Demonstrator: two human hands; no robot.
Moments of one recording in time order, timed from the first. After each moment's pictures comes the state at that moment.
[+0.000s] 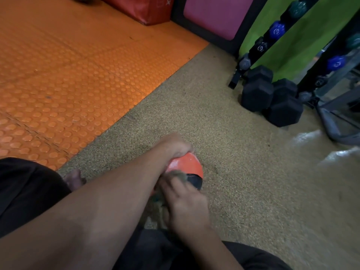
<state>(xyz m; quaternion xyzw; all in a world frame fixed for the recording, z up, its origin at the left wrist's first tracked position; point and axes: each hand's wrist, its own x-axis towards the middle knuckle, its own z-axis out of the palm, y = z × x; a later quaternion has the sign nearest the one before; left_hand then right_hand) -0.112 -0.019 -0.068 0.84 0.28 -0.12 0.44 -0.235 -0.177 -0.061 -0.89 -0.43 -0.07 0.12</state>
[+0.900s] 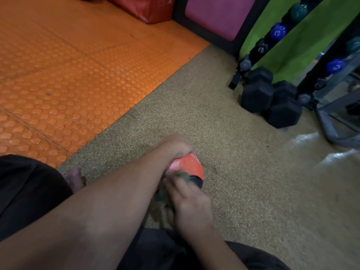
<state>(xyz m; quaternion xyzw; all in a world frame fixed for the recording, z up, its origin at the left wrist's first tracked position) -0.112 -0.021 -0.071 0.86 0.25 -0.13 0.43 -0.231 -0.187 -0.067 -0.88 -0.46 -0.08 0.12</state>
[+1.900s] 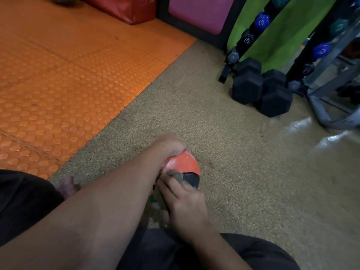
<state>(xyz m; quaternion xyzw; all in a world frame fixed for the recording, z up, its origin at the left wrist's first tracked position) -0.110 -0.029 -0.065 0.87 0.26 -0.13 0.40 -0.230 -0.189 -0.071 -0.87 -0.46 -0.09 0.15</state>
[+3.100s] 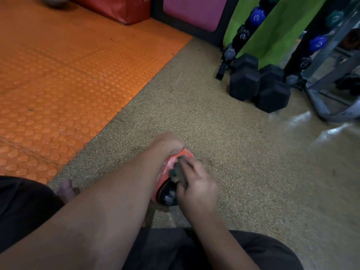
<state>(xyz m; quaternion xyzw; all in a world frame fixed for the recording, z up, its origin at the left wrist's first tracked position) -0.108 -0.034 -0.059 0.87 0.26 -0.13 0.39 -0.206 -0.195 -0.059 -0.92 -0.27 -0.11 0.25</state>
